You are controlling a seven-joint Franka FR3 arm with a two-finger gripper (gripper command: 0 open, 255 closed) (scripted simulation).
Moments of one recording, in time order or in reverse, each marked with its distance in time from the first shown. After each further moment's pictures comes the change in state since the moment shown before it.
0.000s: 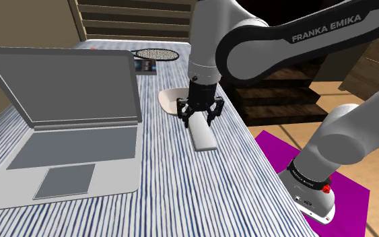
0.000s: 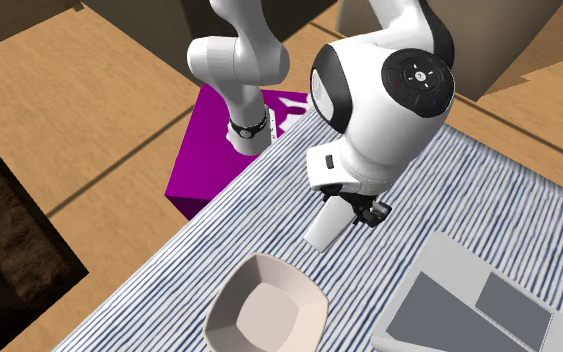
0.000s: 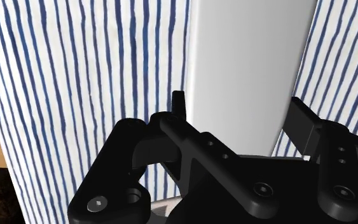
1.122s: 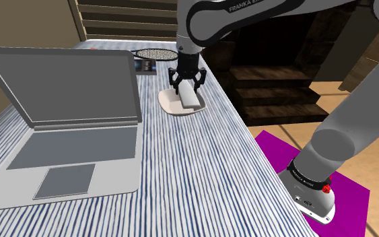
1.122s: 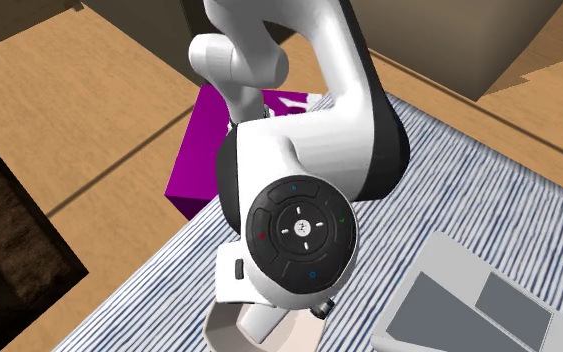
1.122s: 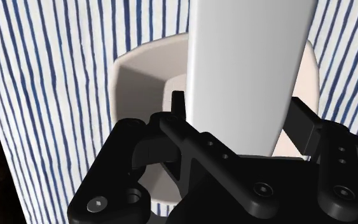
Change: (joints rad) arm -0.174 0.330 -0.117 0.311 -0.215 -0.025 -0.154
